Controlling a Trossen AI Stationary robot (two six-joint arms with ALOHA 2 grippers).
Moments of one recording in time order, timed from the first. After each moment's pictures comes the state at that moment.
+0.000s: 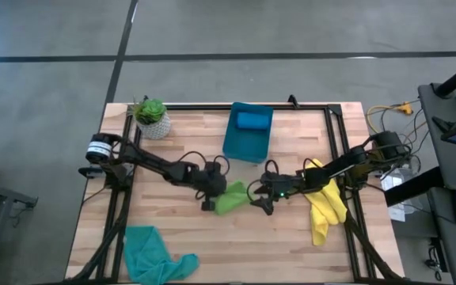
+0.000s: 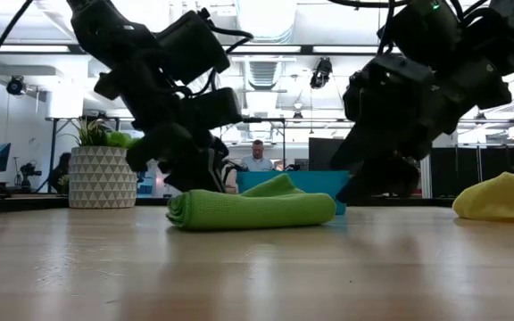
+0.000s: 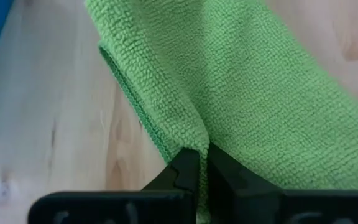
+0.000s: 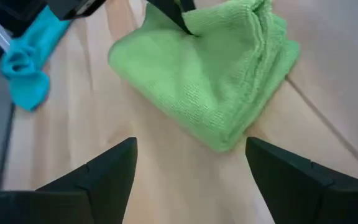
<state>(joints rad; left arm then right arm) -0.08 1.76 0.86 0.02 -0.04 0.05 0.21 1.62 0.53 0.45 0.07 0.73</state>
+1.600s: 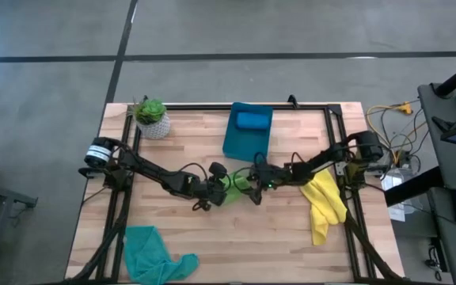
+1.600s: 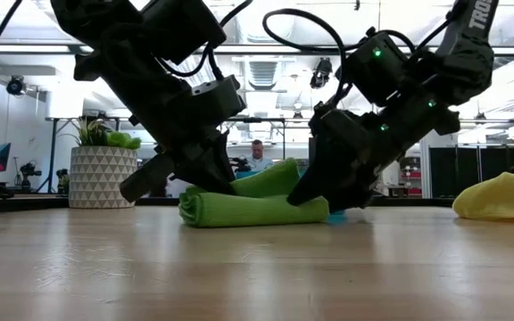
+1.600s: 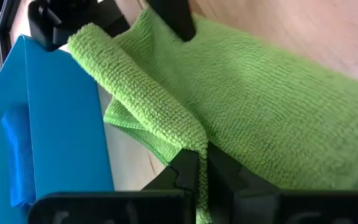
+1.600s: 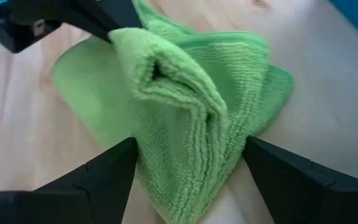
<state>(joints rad) -0.21 1.77 0.89 0.01 -0.45 0.57 0.03 1.83 0.62 0.52 0.08 0.49</state>
